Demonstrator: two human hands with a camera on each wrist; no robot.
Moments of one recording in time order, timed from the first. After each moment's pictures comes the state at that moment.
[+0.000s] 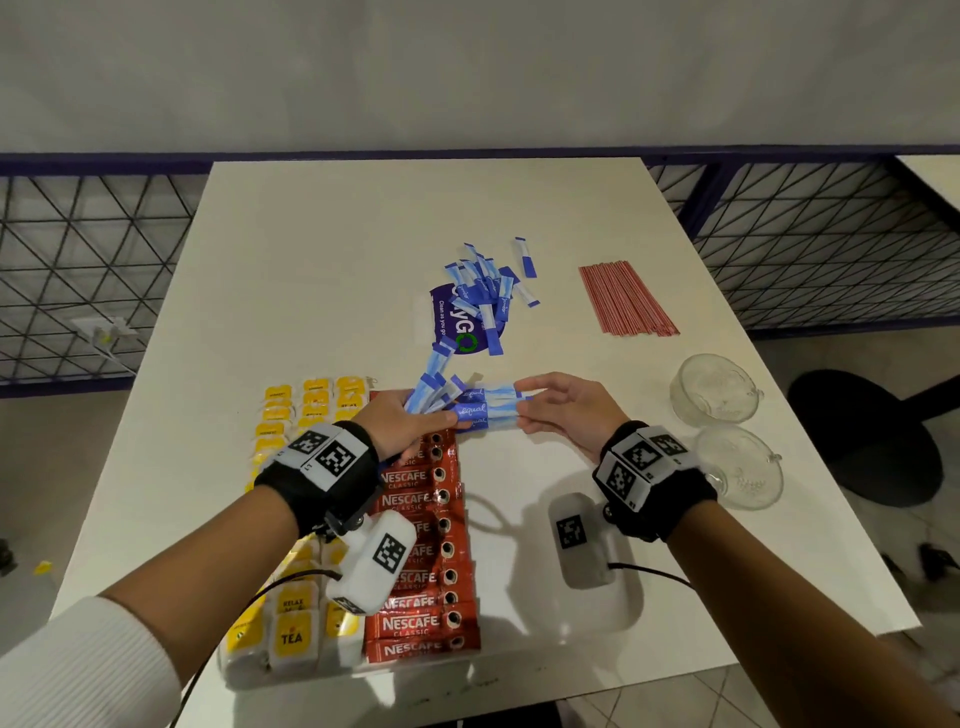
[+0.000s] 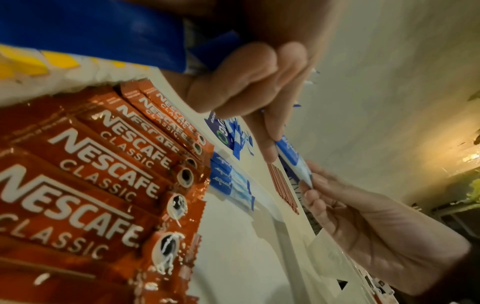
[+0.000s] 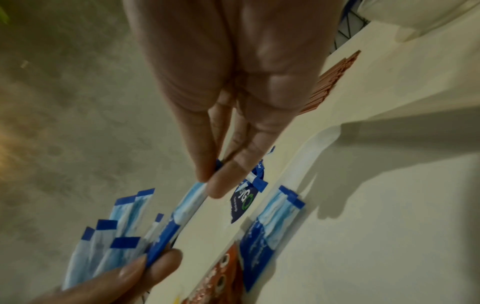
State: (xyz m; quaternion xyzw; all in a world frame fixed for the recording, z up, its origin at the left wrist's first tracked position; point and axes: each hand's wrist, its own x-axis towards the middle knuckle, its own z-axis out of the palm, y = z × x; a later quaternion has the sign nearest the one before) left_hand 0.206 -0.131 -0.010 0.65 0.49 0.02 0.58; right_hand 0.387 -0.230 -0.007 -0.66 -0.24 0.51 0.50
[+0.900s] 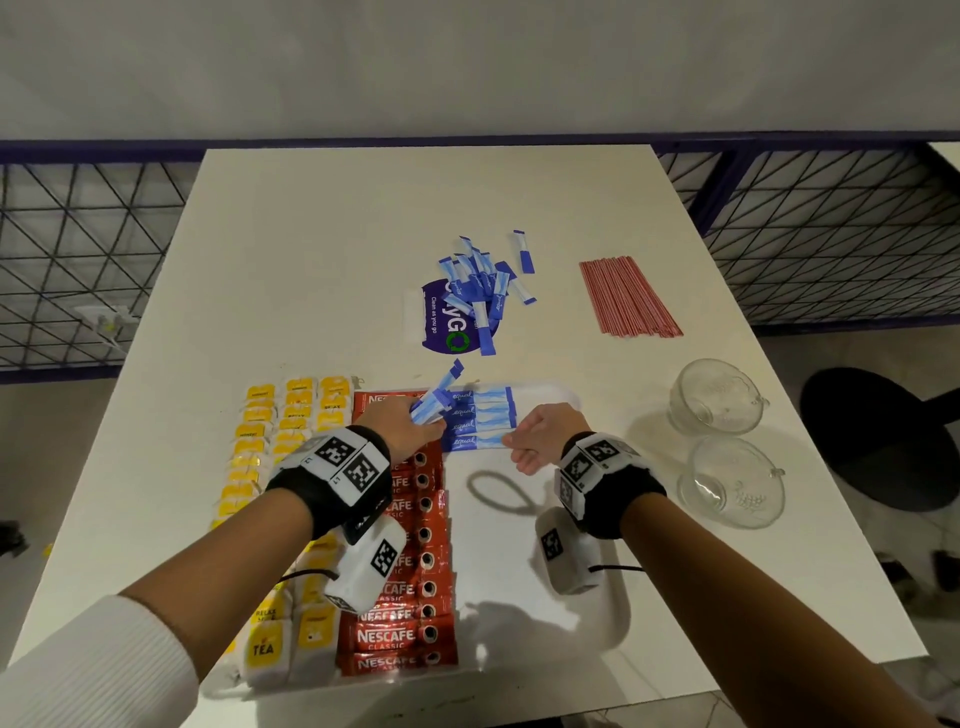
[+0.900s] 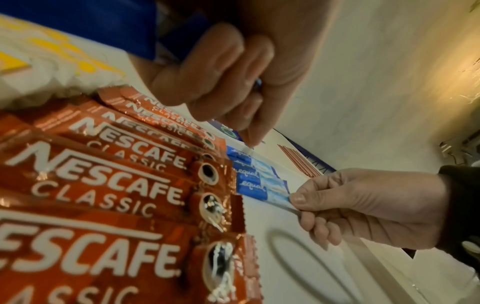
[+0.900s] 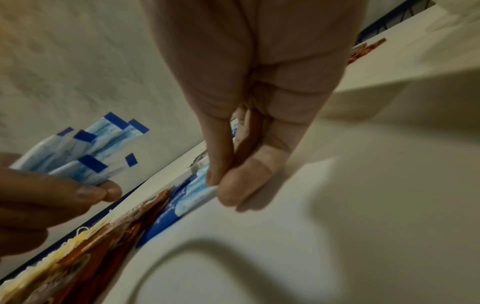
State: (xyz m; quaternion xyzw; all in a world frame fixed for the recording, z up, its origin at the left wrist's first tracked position) left_hand 0.232 -0.128 -0.027 0.76 0.51 -0.08 0.38; right_hand 0.401 -0.212 -0.053 -0.79 -0.24 0.51 0.25
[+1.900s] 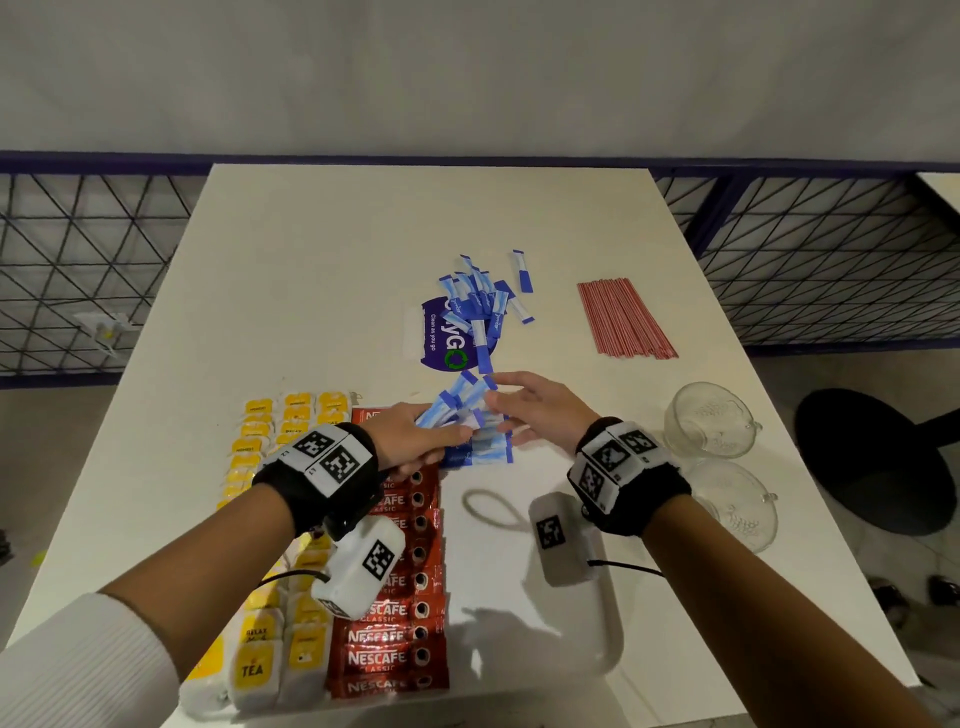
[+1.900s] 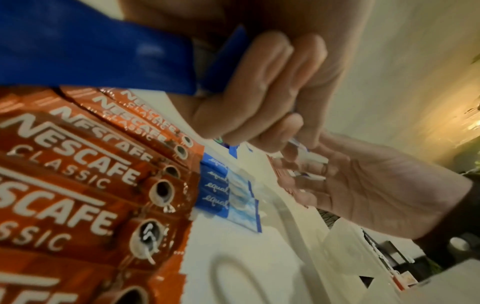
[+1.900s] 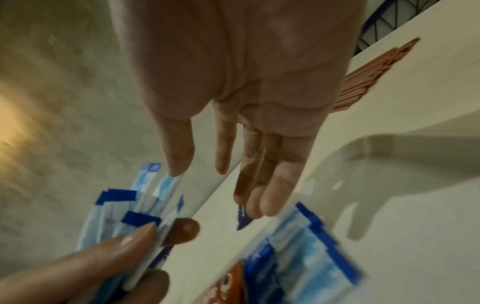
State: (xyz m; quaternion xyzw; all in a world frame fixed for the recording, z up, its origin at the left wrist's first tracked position) left_hand 0.239 -0.131 0.009 0.68 0.45 -0.08 0.57; right_hand 0.403 -0.198 0.003 -0.70 -0.34 0.54 0.33
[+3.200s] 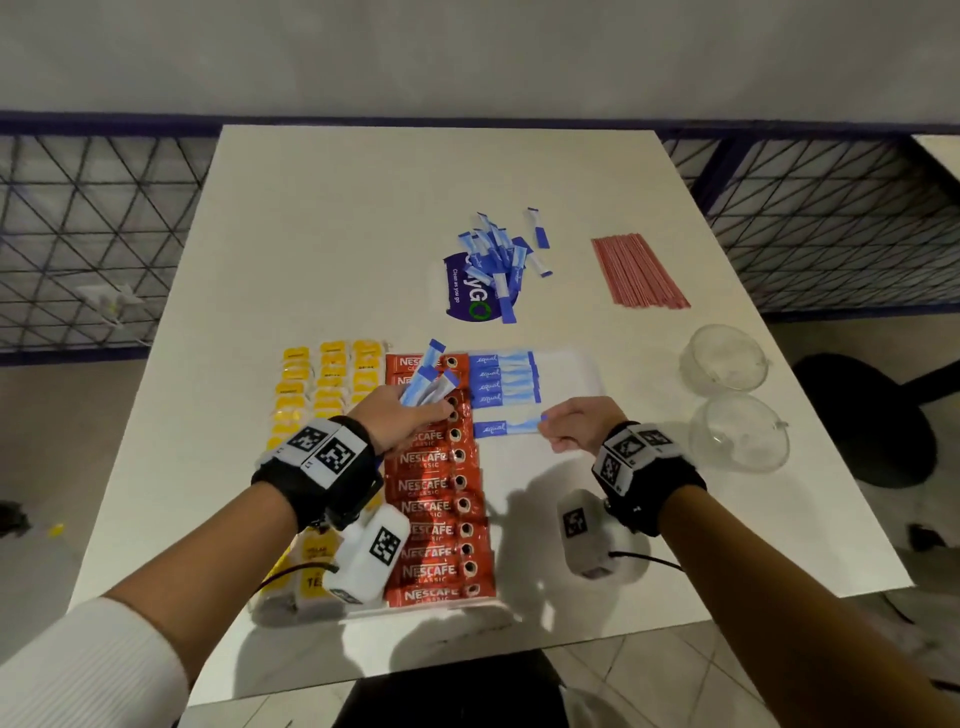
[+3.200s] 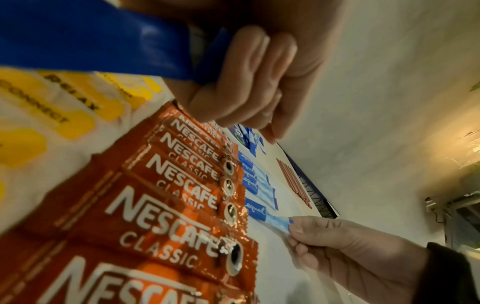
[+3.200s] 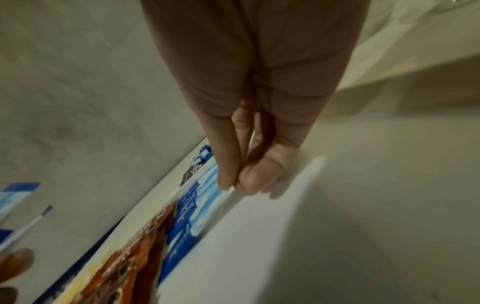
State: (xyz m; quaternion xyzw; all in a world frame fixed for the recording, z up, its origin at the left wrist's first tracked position) left_hand 0.174 -0.152 -0.011 0.62 0.52 0.01 0.59; right_hand 0.384 -0.253 -0.050 -0.76 -0.20 0.51 0.35
